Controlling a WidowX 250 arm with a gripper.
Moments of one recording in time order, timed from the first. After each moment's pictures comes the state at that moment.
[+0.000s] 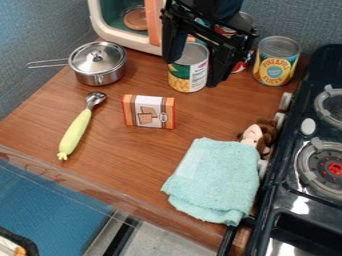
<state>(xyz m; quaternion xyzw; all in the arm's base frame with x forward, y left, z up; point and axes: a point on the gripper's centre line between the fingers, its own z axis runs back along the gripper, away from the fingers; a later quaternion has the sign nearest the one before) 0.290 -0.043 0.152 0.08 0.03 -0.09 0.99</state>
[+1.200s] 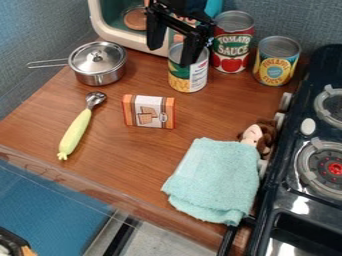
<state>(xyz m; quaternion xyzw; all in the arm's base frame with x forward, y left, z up) 0.362 0.028 0.111 0.08 0.06 -0.10 0.99</state>
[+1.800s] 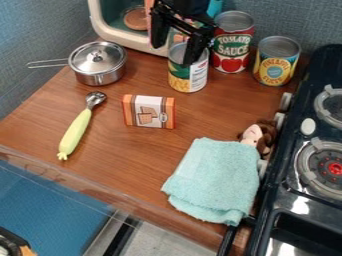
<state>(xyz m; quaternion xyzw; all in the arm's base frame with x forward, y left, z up) 0.382 0.032 0.102 0.10 0.05 -0.08 0.99</state>
